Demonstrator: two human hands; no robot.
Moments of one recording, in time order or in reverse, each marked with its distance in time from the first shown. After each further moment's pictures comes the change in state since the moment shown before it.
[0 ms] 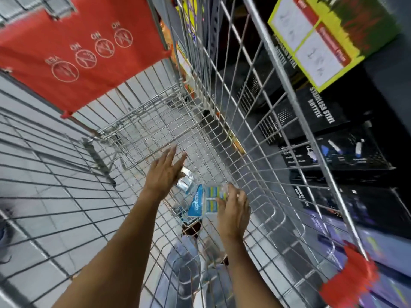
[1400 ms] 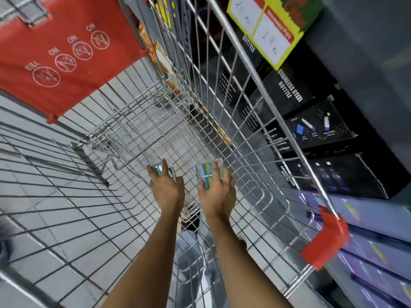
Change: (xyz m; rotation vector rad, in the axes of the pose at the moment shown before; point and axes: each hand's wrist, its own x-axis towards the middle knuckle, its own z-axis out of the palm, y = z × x) left_hand -0.042 0.077 0.010 -0.675 0.322 -0.592; right_hand -0.001 -0.036 -0.022 -0.047 0.053 -0.020
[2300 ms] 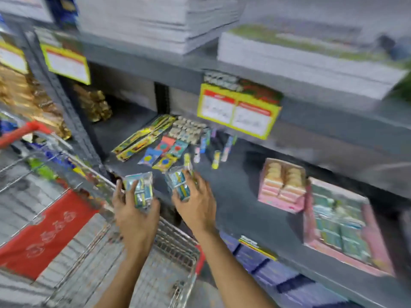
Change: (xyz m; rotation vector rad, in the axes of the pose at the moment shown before) left_hand -0.201 0.254 -0.210 -0.458 0.306 0.884; right_hand -0.031 -0.027 -0.374 0.262 0.792 -0.260
